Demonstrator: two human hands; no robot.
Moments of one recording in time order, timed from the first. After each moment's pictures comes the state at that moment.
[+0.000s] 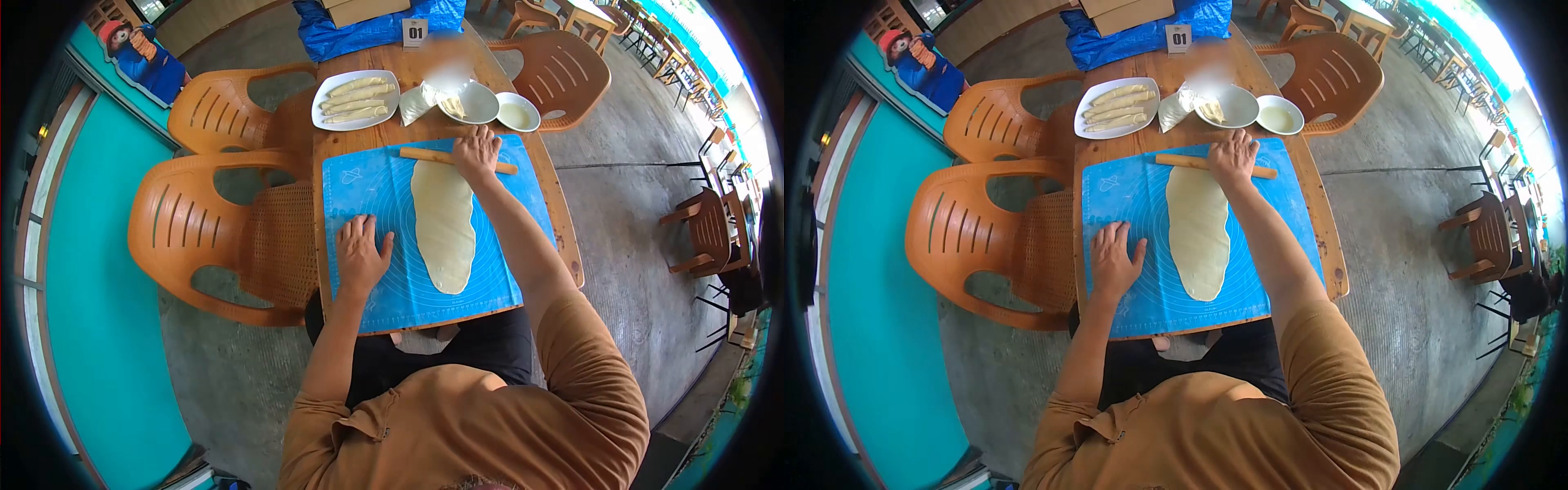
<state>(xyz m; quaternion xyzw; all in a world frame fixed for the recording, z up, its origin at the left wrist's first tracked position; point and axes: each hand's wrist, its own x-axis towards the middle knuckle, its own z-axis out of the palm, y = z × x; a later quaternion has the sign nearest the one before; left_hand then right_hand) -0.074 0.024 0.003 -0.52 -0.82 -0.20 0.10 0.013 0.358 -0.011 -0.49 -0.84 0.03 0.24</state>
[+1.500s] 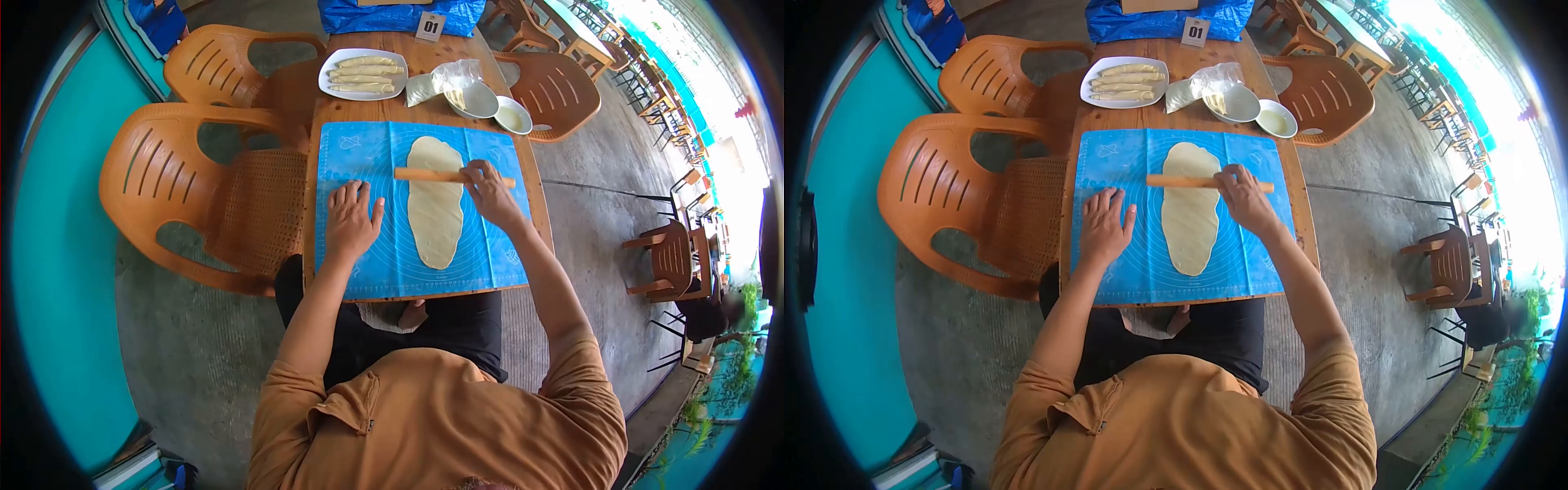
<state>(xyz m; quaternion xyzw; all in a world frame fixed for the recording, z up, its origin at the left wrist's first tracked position) -0.075 0.016 -0.009 -0.51 -0.81 -0.25 0.13 0.140 0.273 0.034 -0.12 -0.95 0.14 0.24</state>
